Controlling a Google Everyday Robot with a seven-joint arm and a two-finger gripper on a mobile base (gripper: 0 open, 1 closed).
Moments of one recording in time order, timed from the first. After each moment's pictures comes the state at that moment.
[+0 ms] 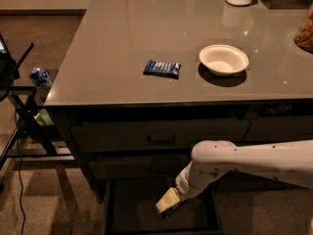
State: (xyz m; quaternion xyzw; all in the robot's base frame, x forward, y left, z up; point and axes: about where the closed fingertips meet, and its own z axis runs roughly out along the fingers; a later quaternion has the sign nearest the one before) arm 0.413 -0.073 0.493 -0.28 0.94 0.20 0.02
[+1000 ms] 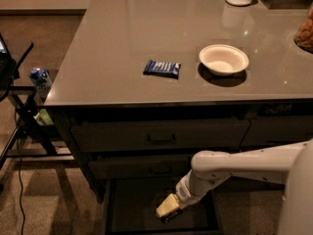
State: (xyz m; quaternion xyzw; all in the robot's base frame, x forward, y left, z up) arm 0.409 -0.078 0.434 -0.23 0.95 0.21 -0.01
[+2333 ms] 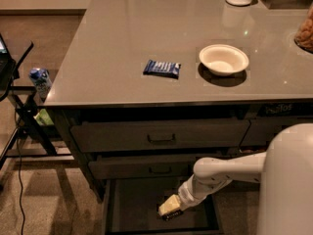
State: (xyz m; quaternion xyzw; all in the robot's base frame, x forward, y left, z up) arm 0.428 -0.091 0.369 -0.18 0.96 0.22 -0.01
